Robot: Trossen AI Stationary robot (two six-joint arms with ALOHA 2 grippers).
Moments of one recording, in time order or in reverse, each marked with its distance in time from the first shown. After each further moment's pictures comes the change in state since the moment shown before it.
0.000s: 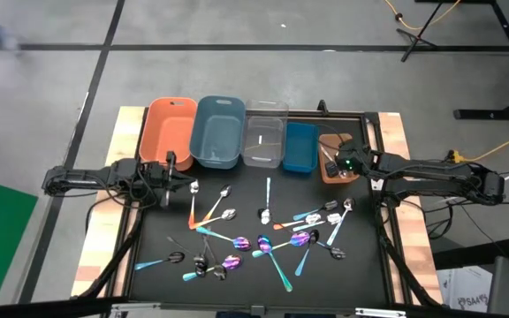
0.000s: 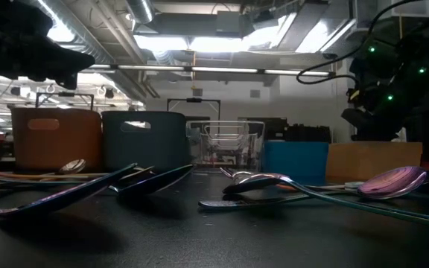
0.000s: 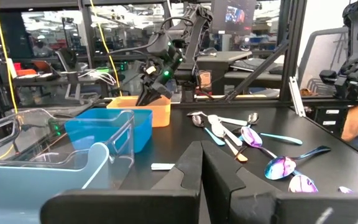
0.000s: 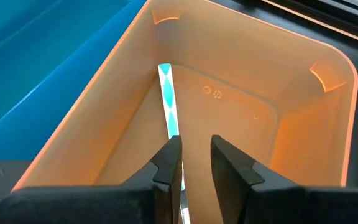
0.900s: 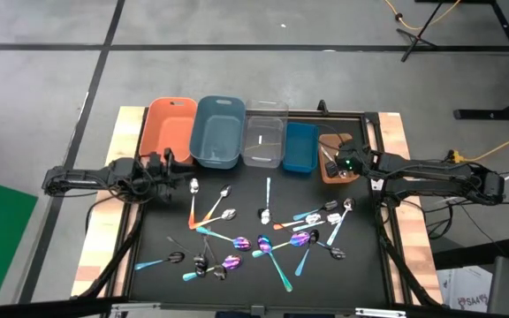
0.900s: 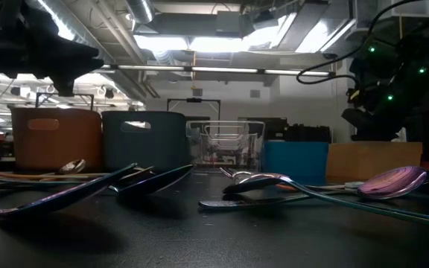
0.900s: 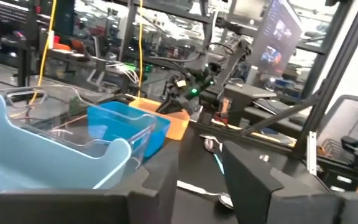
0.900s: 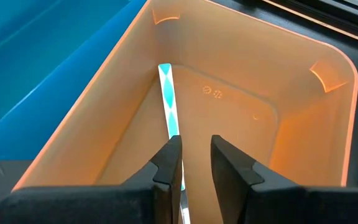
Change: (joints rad) left arm 0.000 0.000 0.000 0.068 -0.151 -0.270; right arm 0.000 0.000 0.000 0.000 -0.001 0.000
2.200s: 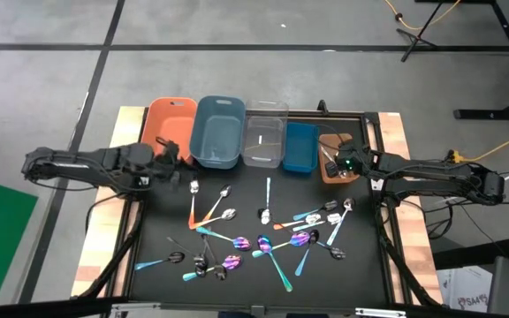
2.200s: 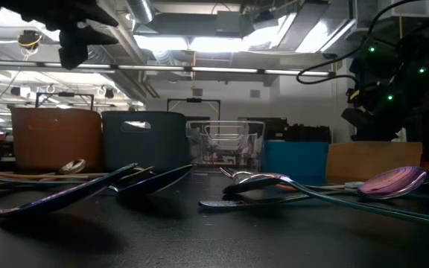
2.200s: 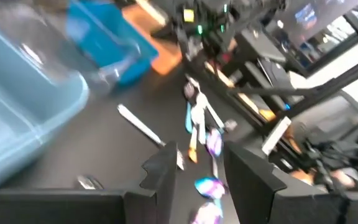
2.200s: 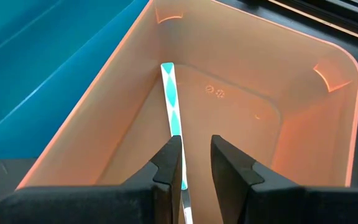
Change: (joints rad) left arm -0.001 0.603 0.536 -0.355 0.131 -0.507; right arm 0.001 0.000 0.001 0.001 -0.007 0.000
